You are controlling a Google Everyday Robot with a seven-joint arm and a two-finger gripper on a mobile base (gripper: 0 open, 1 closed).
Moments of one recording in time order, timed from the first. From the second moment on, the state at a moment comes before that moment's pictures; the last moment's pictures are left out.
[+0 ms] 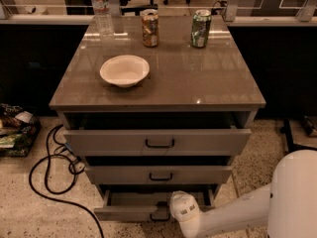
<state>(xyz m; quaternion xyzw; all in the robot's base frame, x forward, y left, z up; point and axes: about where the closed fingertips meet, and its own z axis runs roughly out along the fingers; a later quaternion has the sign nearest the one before) 0.508 -0.075 0.305 -0.64 0.71 -0.15 0.26</state>
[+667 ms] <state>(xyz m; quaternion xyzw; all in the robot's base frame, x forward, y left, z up) 0.522 -0.080 0.266 -0.64 0.72 -0.14 0.25</state>
